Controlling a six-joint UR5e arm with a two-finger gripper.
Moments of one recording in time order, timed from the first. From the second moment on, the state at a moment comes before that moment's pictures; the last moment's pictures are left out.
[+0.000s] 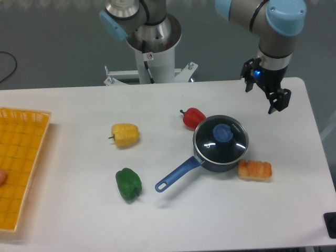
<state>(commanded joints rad) 2.85 -1.76 -1.61 -1.26 1.56 1.78</state>
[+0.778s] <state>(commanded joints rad) 2.87 -1.76 -1.63 -1.26 1.56 1.78</state>
